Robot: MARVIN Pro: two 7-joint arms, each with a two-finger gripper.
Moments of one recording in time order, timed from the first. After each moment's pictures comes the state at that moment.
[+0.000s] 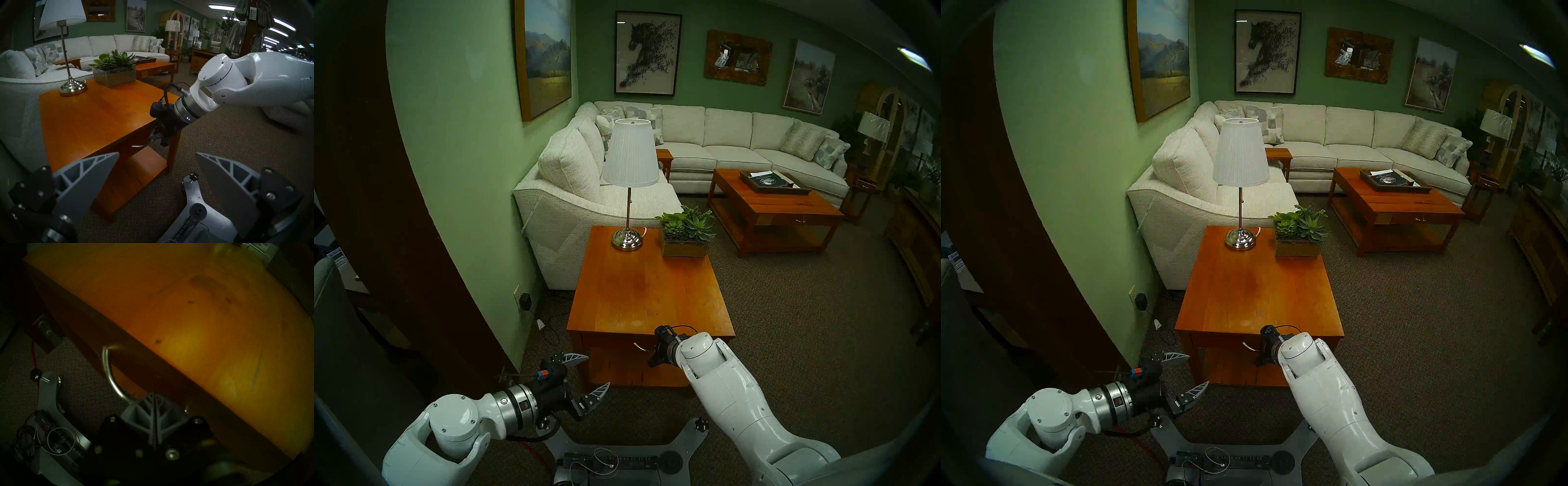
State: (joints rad) left arm 2.26 -1.07 -1.57 -2.00 -0.18 0.07 -0.62; right arm -1.47 -1.48 1.32 -1.12 -0.33 0.46 0.36
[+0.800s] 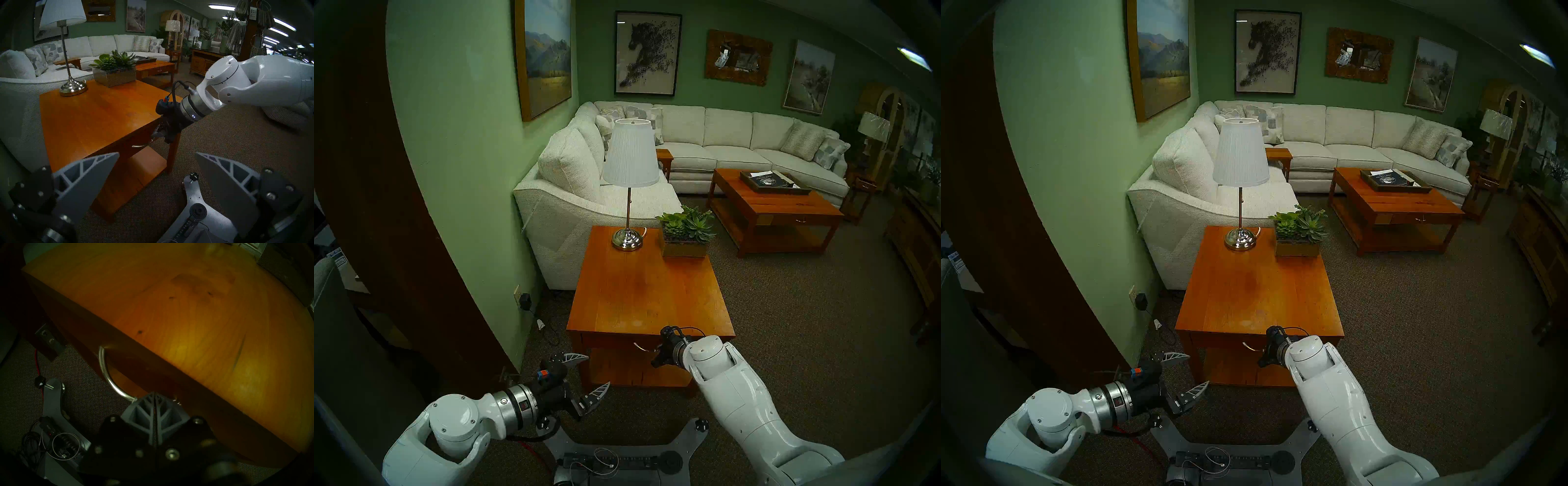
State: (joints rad) left arm 2.26 -1.08 -1.57 -2.00 -0.18 0.07 -0.62; right arm -1.48 -1.46 1.34 -1.12 -0.29 0.43 0.38
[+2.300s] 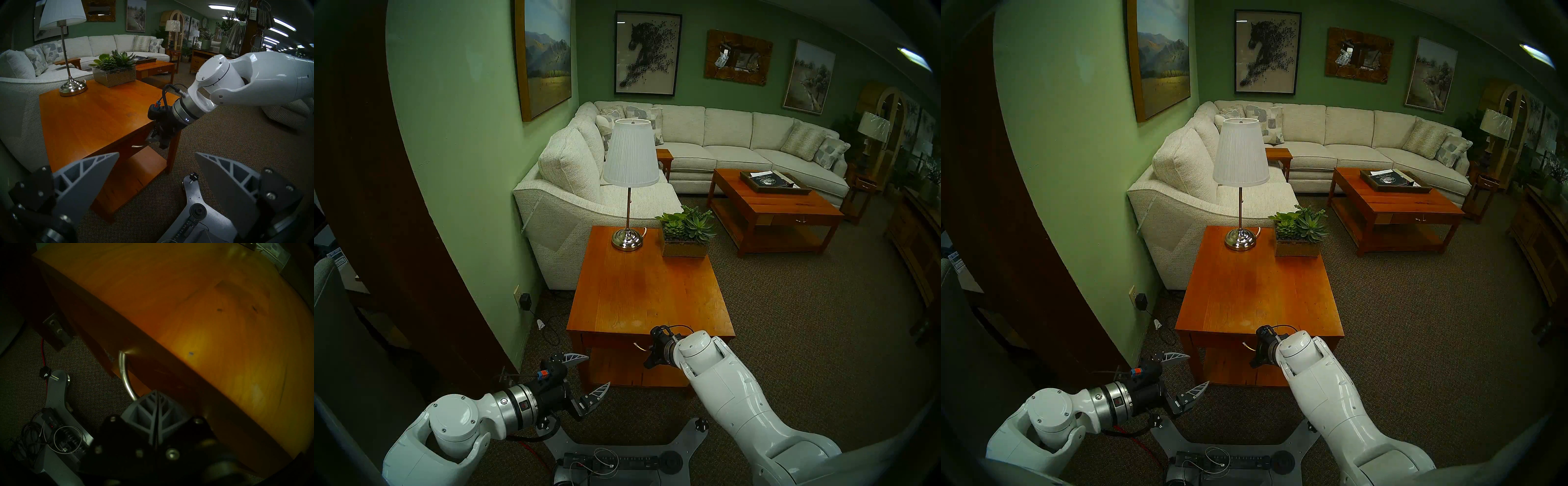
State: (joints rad) left arm 2.26 -1.08 -1.57 -2.00 -0.18 0.07 -0.62; right arm -1.43 -1.46 1.28 -1.08 -0.32 0.45 0.41
